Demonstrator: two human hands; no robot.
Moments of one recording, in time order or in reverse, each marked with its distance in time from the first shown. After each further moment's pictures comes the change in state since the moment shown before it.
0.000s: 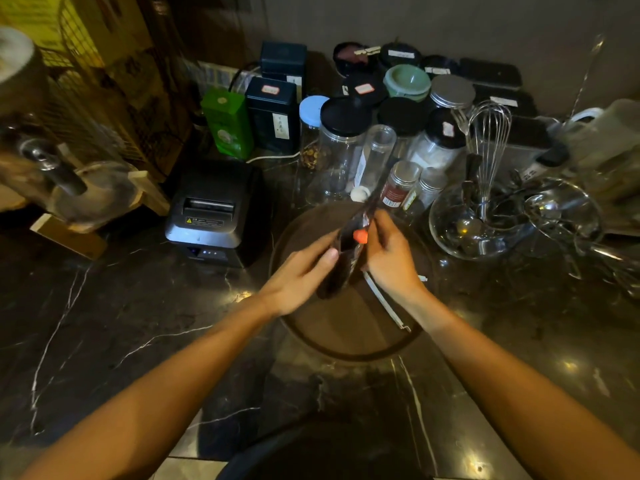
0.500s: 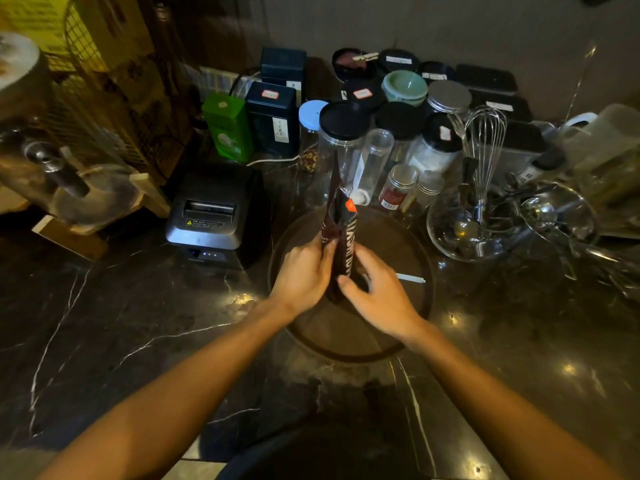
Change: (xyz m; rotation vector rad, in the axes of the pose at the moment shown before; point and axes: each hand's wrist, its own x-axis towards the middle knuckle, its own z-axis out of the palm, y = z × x) left_hand 0.007 0.021 0.019 0.377 0.367 0.021; right_hand -0.043 0.007 -0.004 -0.250 -0.295 -0.077
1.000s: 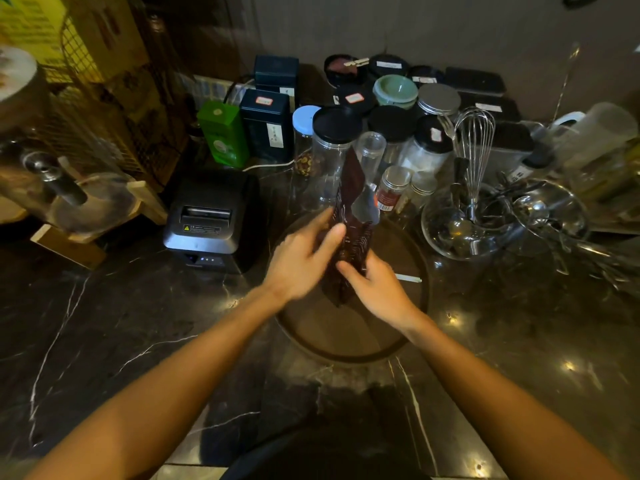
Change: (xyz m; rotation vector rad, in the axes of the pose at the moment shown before) left_hand 0.013 0.015 -0.021 -0.143 -0.125 -0.020; right_hand 0.011 0.007 0.001 0.119 0.076 0.117
